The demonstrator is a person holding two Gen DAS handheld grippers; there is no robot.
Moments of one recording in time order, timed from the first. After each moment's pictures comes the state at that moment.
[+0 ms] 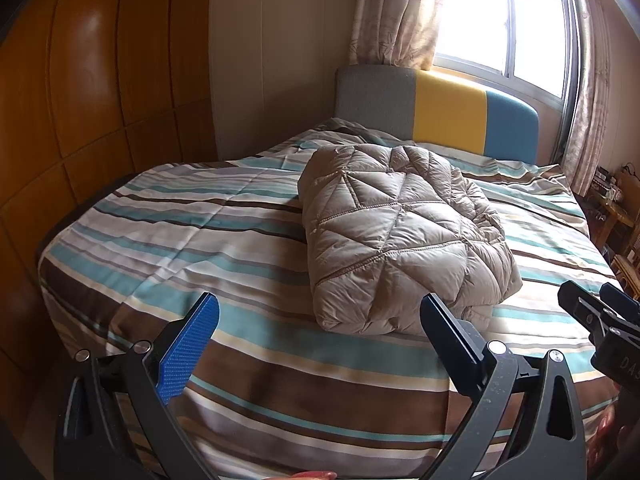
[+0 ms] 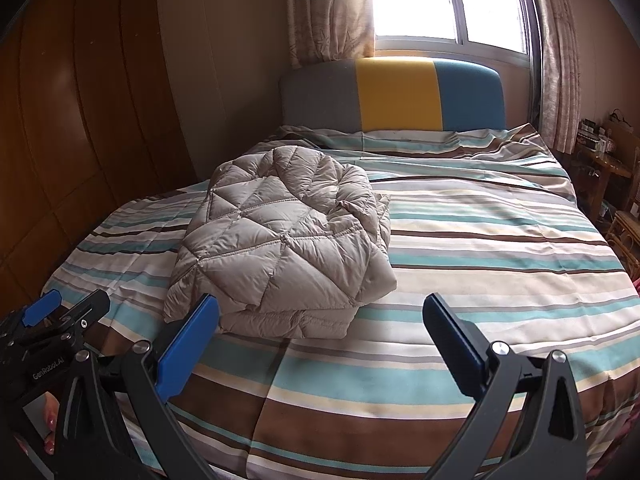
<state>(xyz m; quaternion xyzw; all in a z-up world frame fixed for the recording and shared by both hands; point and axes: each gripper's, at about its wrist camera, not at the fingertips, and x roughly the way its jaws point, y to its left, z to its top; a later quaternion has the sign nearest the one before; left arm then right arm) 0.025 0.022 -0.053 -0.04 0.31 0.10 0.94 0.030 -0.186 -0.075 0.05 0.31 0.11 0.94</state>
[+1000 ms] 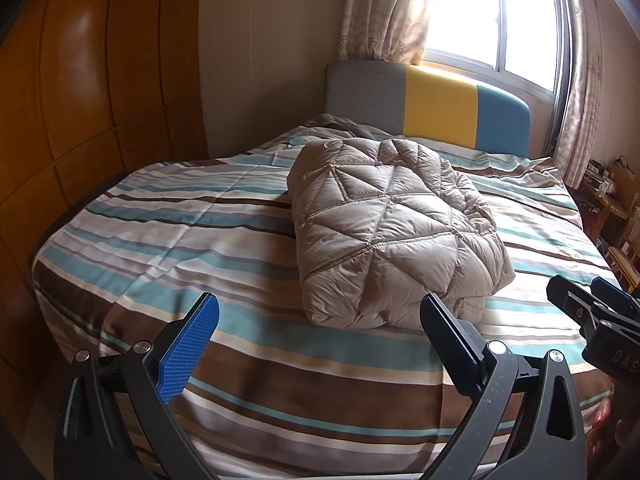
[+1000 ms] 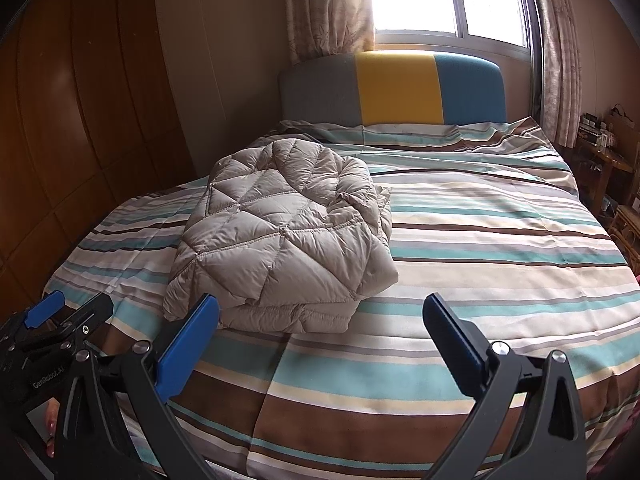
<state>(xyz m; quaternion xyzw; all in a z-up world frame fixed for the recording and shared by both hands) 0.026 0.015 -0.057 -0.04 0.32 0.09 0.94 0.030 -0.189 -0.079 0.05 0.31 0.12 0.94</state>
